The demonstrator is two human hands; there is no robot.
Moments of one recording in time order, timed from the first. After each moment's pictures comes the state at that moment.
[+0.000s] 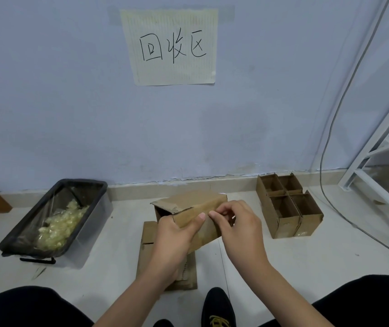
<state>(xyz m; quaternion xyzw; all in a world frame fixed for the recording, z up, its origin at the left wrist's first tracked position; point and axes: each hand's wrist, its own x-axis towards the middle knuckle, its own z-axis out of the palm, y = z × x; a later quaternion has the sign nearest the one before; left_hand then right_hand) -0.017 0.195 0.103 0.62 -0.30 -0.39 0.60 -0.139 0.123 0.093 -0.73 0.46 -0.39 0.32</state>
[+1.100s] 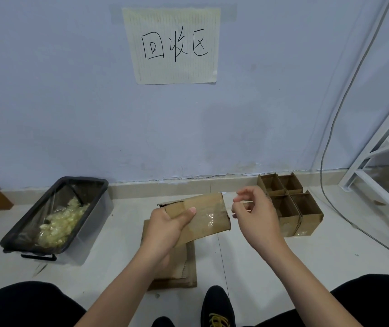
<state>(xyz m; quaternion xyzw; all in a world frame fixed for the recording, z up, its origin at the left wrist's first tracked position) 0.009 0.187 0.094 0.66 -0.27 -0.40 0.57 -0.157 0.095 0.108 -0.66 0.49 -0.38 0.42</state>
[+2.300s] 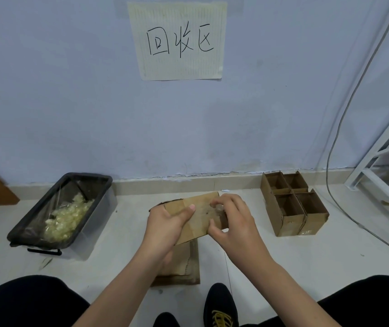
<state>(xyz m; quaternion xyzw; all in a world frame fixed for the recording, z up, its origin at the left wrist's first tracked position) 0.004 0.194 0.110 0.64 -0.26 -0.40 0.60 -0.140 0.120 0.074 -0.83 0.35 -0.32 0.28</state>
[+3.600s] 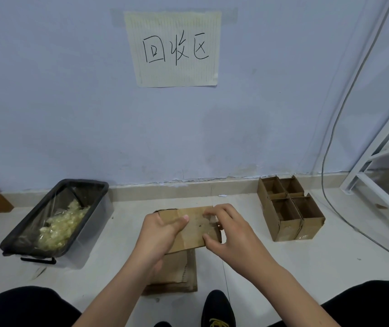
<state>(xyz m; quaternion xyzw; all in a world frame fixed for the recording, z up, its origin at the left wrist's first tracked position) 0.015 0.194 0.103 0.68 -0.25 -0.39 0.56 -0.150 0.113 0.079 -0.88 0.32 -0.25 0.27</state>
